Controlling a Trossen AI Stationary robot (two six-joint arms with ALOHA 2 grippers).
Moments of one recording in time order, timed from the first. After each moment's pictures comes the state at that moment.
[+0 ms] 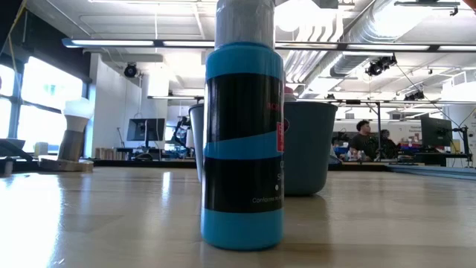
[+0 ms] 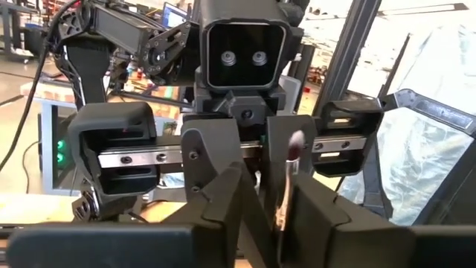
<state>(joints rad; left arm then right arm) -0.16 1.87 1.69 0.31 0.07 -0.24 0.69 1.05 0.96 -0.06 0.67 0.39</state>
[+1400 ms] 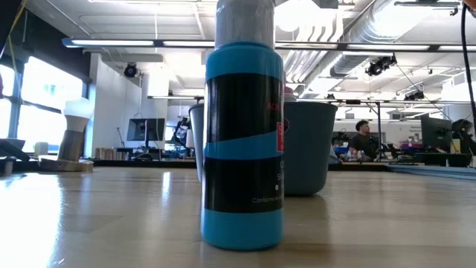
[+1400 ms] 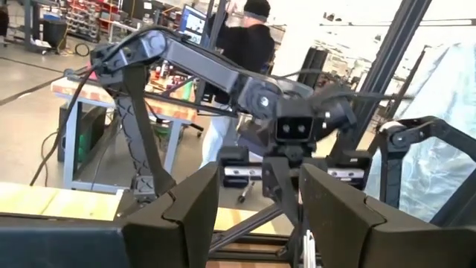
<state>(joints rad) -0.01 1.77 1.69 0.21 0.20 -0.29 1.18 1.09 0.96 -0.56 1.38 1.07</state>
